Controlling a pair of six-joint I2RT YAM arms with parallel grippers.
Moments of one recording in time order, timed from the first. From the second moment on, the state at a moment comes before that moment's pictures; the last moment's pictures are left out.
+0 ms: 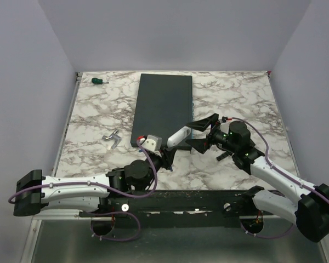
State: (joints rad) left arm -1.36 0.93 0.50 0.43 -0.77 -0.36; right arm 0.52 1.03 0.50 0.29 -0.41 1.67
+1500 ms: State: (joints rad) left arm -1.36 1.09 0.57 0.51 -0.76 -0.30; right arm 0.66 1.09 0.58 0.31 -0.43 1.68
